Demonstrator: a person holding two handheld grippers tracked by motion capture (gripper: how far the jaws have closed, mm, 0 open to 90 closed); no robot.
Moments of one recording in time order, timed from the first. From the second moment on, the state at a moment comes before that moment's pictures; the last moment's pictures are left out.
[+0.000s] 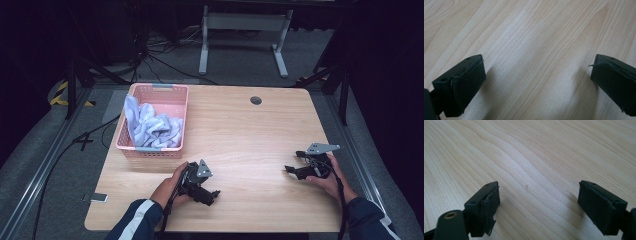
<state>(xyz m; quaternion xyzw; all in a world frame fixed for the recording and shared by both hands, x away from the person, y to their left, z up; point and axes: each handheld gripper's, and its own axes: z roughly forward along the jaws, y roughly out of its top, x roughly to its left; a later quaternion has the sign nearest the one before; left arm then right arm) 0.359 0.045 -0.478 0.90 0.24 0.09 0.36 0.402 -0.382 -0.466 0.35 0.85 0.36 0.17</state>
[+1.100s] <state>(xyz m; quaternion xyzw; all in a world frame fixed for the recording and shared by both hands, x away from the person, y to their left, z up) 0.378 0.157 -0.367 0.87 0.24 0.24 0.36 0.407 -0.379 -0.466 0.35 0.85 0.36 0.17</state>
